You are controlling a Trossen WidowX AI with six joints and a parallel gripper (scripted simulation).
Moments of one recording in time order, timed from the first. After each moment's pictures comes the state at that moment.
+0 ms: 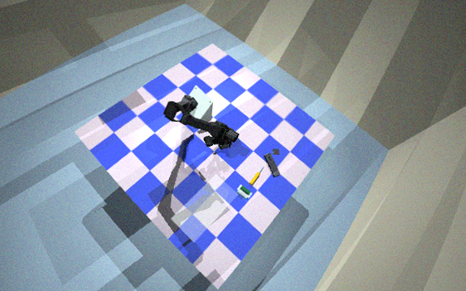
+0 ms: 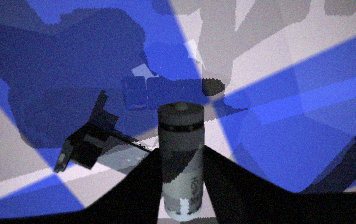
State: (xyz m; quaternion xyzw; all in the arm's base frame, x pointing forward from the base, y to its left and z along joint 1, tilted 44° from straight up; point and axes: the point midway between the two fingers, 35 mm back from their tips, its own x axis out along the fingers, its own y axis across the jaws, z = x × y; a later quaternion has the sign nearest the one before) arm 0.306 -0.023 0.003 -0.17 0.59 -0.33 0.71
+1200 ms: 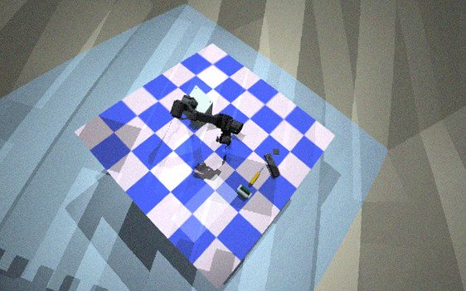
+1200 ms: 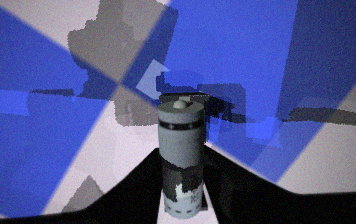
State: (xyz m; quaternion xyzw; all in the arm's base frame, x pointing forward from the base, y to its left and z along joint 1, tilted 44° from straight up) arm 0.288 0.022 -0.058 -0.49 0.65 0.04 0.58
